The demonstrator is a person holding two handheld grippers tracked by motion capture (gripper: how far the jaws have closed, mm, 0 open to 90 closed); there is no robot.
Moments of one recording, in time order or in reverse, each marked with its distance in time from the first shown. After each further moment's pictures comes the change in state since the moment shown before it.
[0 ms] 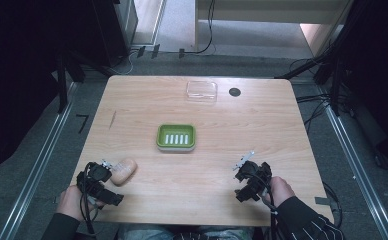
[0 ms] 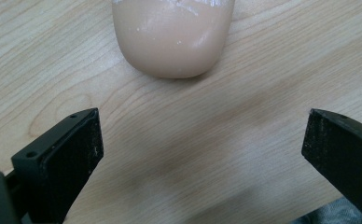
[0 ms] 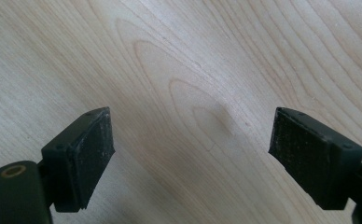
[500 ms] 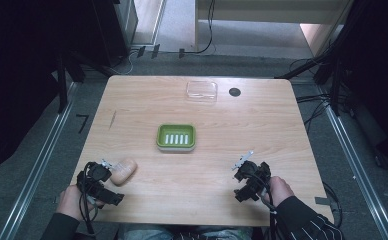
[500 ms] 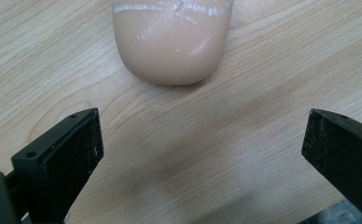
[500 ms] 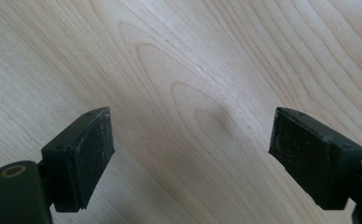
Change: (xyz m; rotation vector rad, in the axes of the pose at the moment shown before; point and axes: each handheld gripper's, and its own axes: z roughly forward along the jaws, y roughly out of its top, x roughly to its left) left arm 0.002 -0.001 -0.001 -0.039 -0.007 0.004; right arm 0.002 0.003 0.001 0.004 0.007 -0.001
